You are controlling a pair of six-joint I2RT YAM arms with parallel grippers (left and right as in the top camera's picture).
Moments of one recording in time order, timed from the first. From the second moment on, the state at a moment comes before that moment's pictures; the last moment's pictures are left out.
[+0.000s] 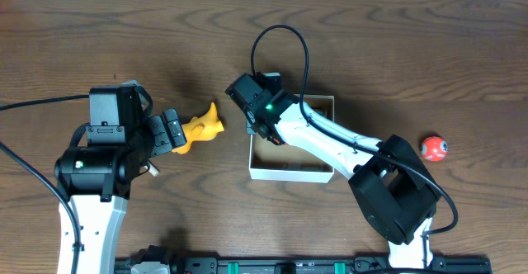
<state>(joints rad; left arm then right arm) -0.02 1.07 1.11 -1.06 -0.04 -0.32 0.79 2.03 1.48 -0.69 0.29 0.72</state>
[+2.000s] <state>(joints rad) -0.02 1.07 1.11 -1.07 -0.04 -0.32 0.79 2.03 1.52 -0.75 0.34 0.54</state>
